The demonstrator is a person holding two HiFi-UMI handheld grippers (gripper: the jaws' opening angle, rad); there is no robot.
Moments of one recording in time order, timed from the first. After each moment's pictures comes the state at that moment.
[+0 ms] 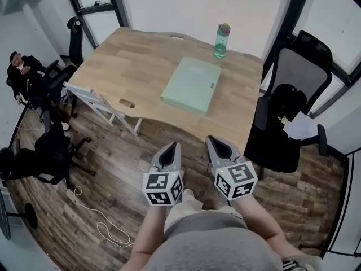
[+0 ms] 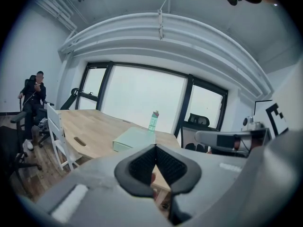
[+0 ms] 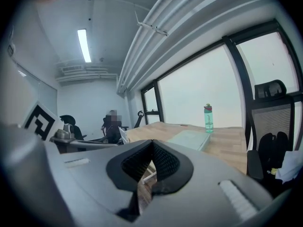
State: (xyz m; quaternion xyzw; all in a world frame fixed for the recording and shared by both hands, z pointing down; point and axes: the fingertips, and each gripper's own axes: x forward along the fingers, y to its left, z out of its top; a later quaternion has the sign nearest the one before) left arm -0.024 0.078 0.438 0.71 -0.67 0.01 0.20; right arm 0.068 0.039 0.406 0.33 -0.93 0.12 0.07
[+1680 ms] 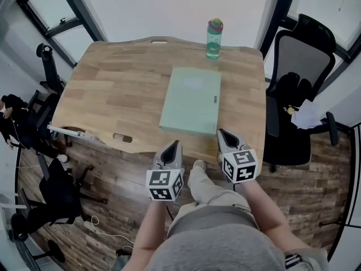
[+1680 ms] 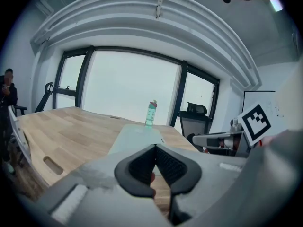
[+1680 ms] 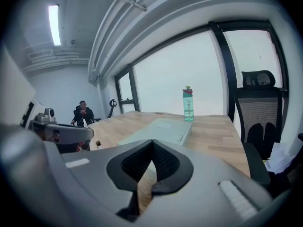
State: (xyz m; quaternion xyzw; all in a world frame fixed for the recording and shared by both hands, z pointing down) left arm -0.102 -0.093 0.501 0.78 -0.59 0.08 0.19; right arm 0.036 -0.147 0.510 0.45 -0.87 0.17 0.14
